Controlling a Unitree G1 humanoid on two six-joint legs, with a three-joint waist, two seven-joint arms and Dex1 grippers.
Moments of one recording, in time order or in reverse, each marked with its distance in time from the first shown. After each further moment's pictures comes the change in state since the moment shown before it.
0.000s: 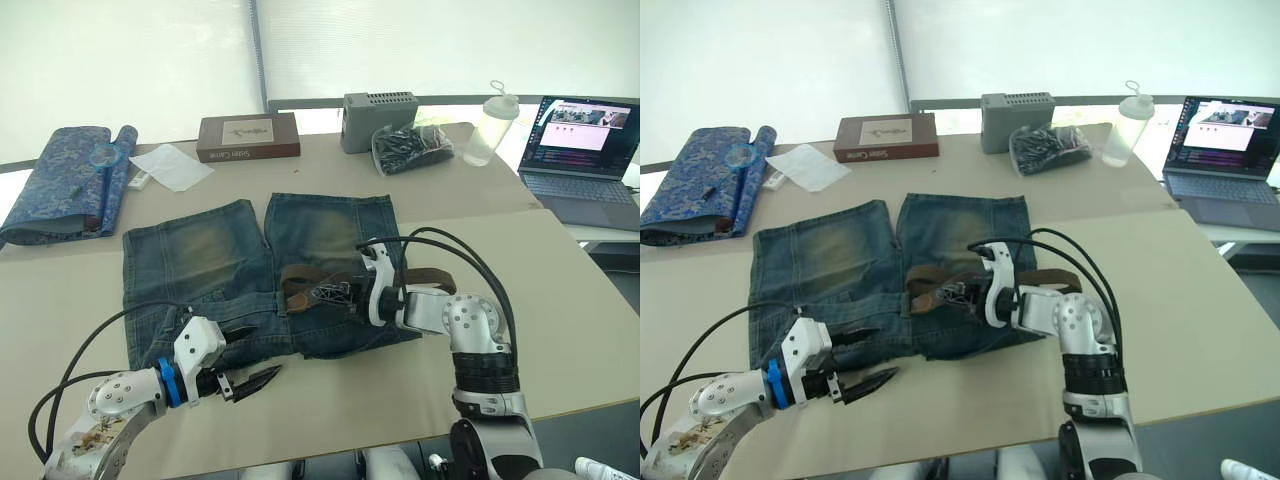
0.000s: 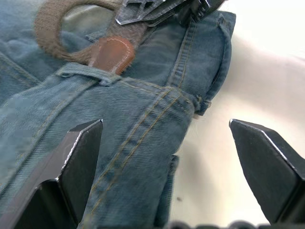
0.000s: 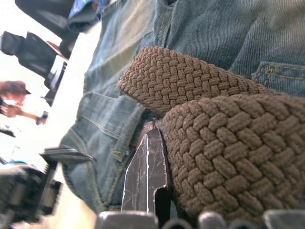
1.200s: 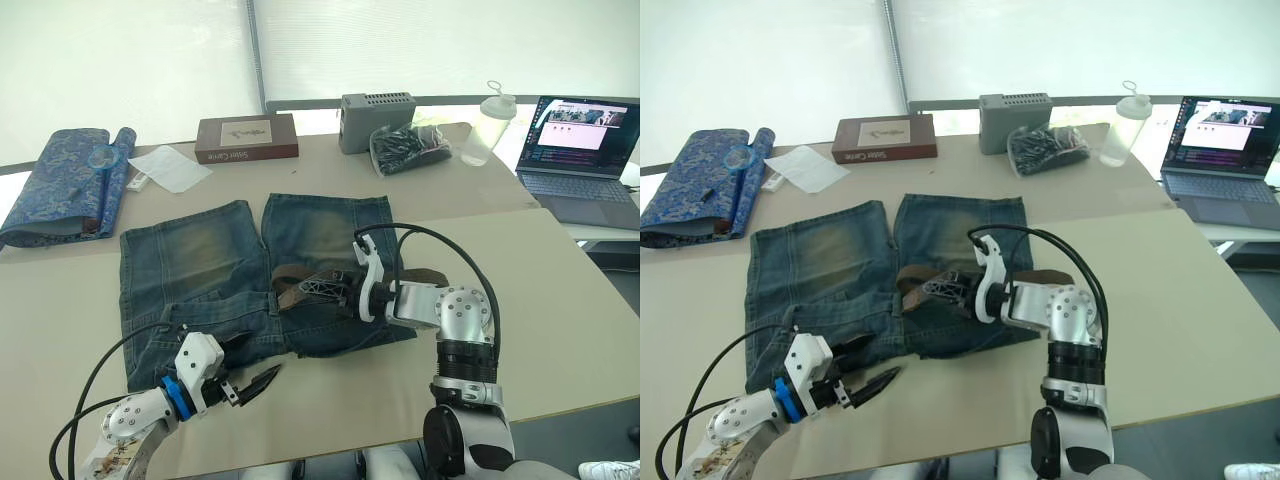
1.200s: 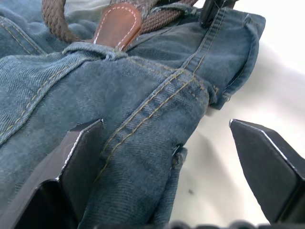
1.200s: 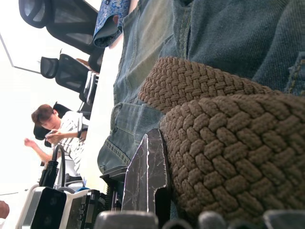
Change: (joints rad) left arm 0.044 -0.175 0.001 0.112 0.082 -0.149 0.042; right arm -0.059 0.119 -0.158 0.074 -0.001 0.118 -0.060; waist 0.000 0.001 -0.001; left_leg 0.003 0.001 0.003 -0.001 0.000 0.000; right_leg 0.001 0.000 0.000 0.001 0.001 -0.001
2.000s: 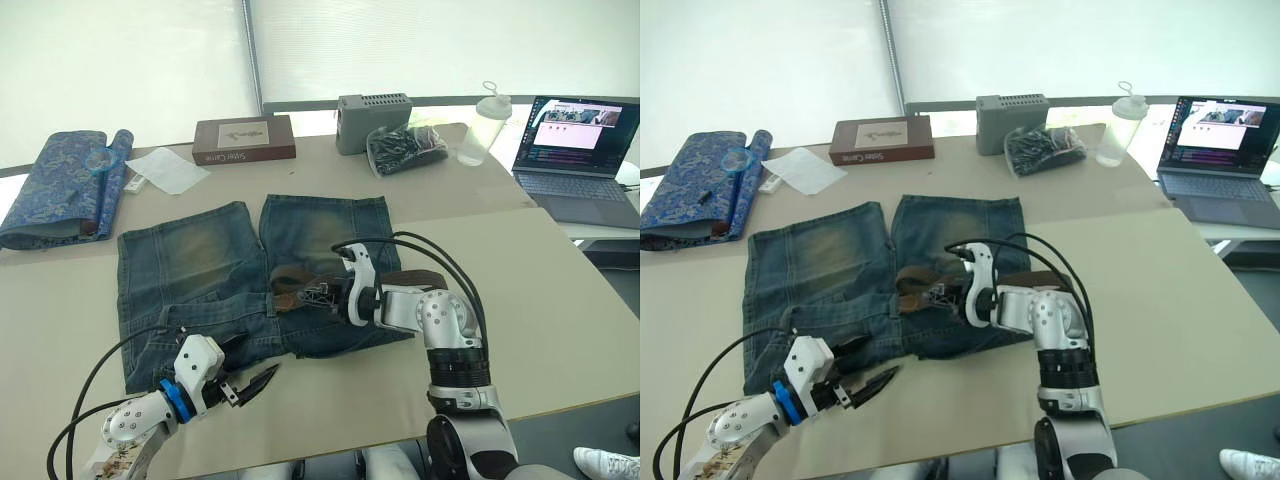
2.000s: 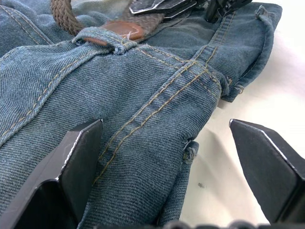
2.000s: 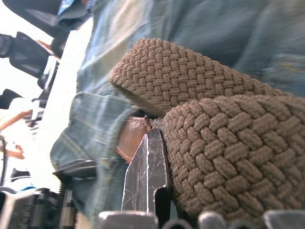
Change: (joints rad) left arm 0.012 0.000 -0.011 -0.020 0.024 0.022 0.051; right arm 0.026 -0.003 0.202 -0.038 -0.176 -0.126 0.059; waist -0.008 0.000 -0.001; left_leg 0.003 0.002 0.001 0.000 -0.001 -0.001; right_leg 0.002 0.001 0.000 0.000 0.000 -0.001
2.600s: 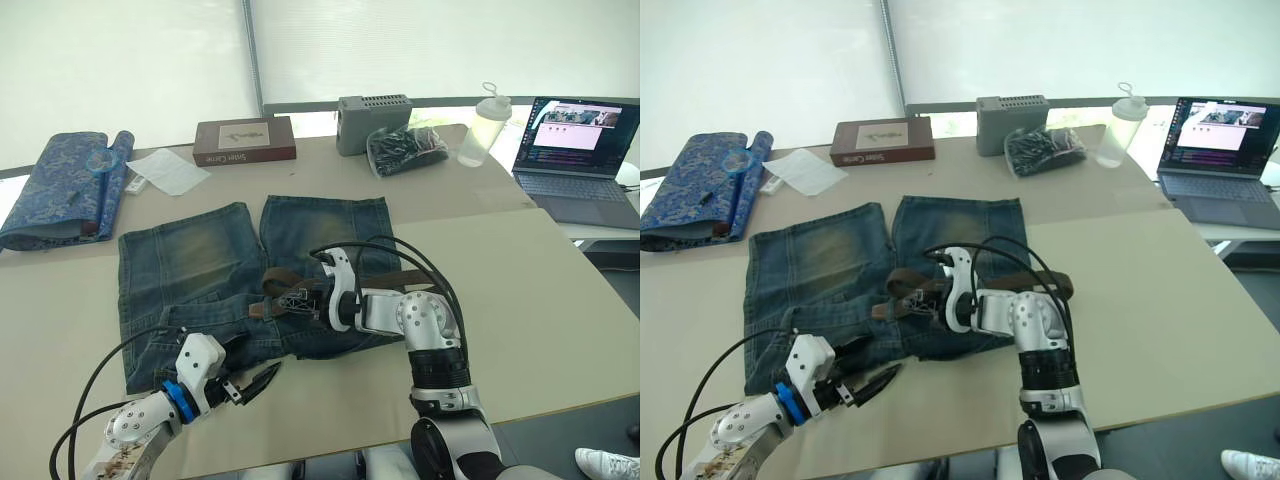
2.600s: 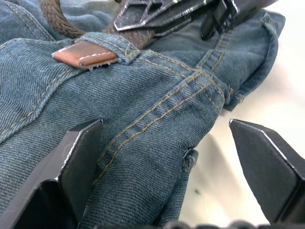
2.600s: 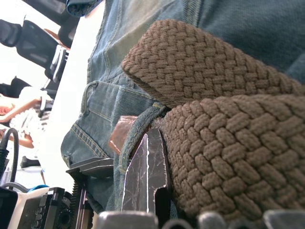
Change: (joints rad) left arm 0.006 -0.031 0.024 -0.032 -0.087 0.092 0.037; right arm -0.003 0.071 0.029 0.053 -0.020 -0.021 -0.008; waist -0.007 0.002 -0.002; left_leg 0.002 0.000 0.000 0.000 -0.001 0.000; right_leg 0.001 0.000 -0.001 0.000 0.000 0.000
